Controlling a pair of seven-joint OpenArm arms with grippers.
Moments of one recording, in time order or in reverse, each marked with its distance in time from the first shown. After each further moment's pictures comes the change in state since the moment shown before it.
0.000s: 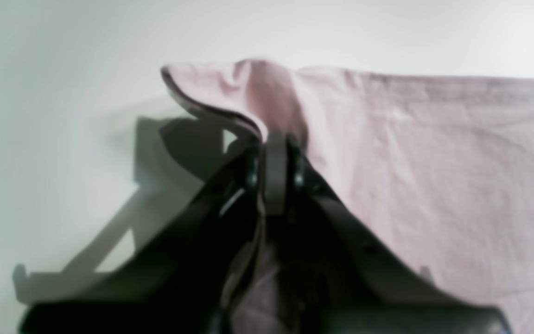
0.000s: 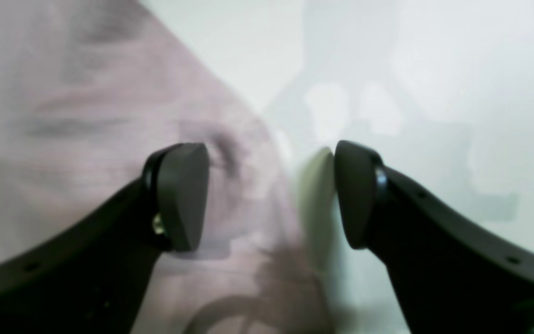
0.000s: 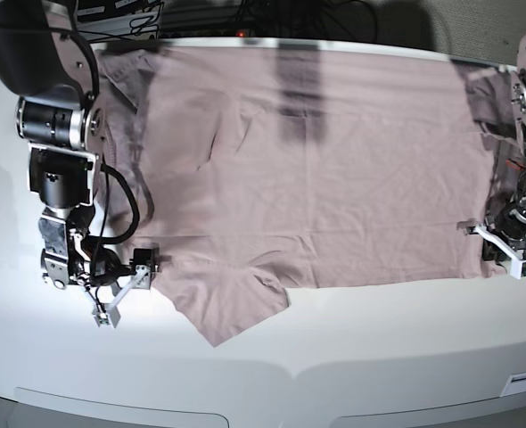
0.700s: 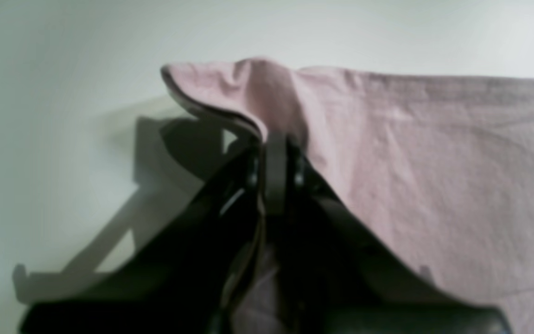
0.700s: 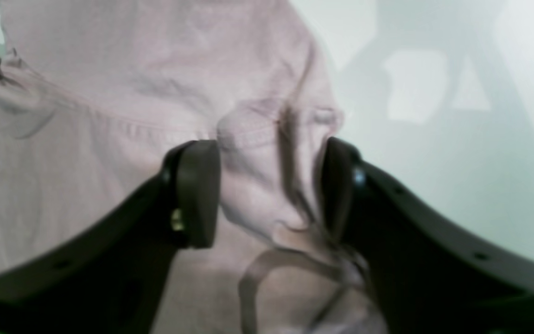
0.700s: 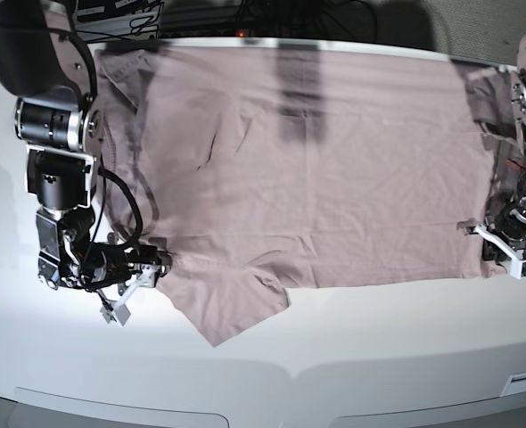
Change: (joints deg) left arm 0.0 0.0 0.0 0.0 0.0 0.0 0.0; right arm 0.3 0.3 0.0 0.1 11.5 4.1 -10.9
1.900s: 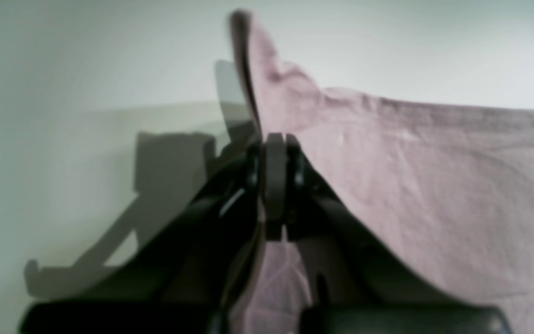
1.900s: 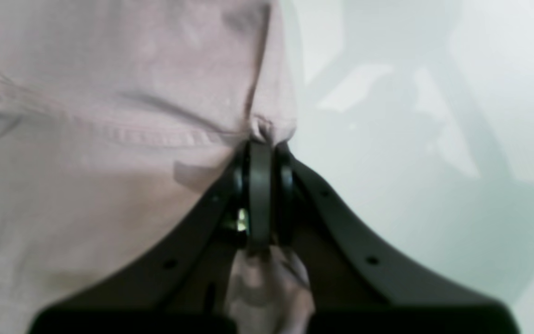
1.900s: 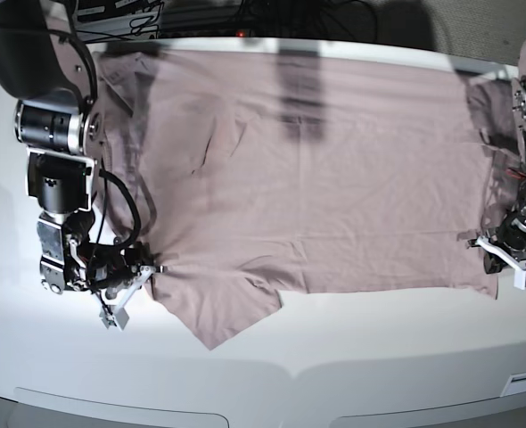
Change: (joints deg) left arm -2.1 0.0 0.0 -0.2 -1.7 0.1 -1.7; right arm 1.4 -0.1 0.0 -0.3 -7.0 -4.4 9.7
